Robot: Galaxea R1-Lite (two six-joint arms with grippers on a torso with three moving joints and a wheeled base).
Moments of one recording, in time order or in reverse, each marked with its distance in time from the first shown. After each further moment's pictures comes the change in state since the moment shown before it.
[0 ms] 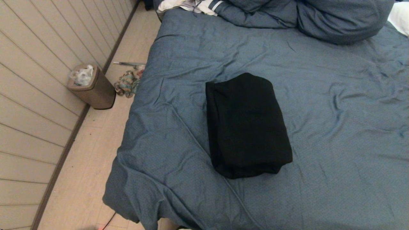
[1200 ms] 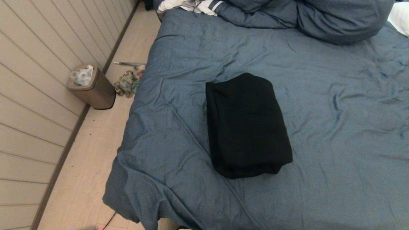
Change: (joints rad) left arm 0.109 -0.270 -0.078 0.310 -0.223 0.034; right arm 0.001 0.001 0.007 -0.005 -0.003 0.009
